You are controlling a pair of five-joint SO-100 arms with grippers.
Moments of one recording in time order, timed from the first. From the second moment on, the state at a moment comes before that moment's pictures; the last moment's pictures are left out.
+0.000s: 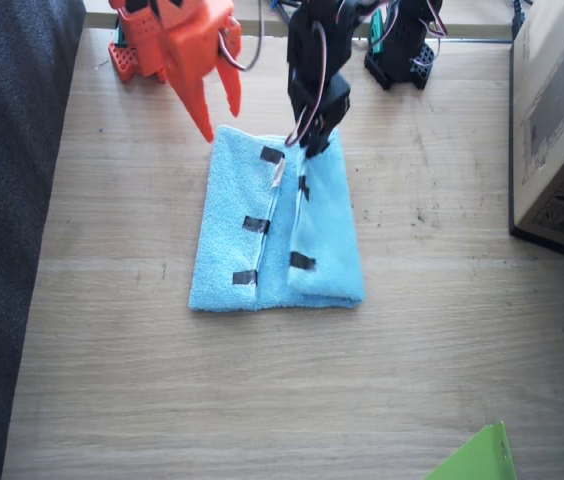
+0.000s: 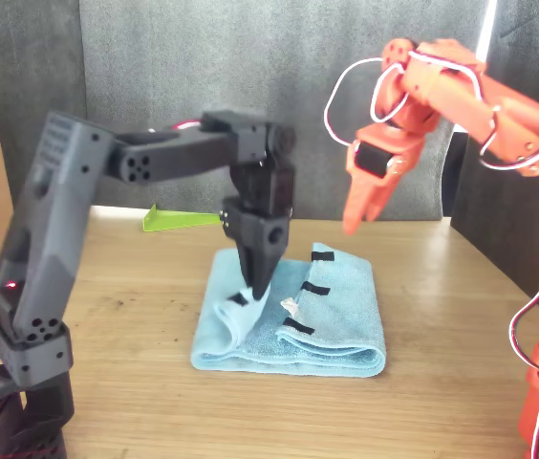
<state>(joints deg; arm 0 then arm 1) 39.4 57.0 57.0 102.7 100.9 119.4 73.8 49.2 111.3 70.7</state>
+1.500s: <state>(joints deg) 67.6 74.7 43.8 111.3 99.9 102.9 88.9 91.6 95.1 68.6</state>
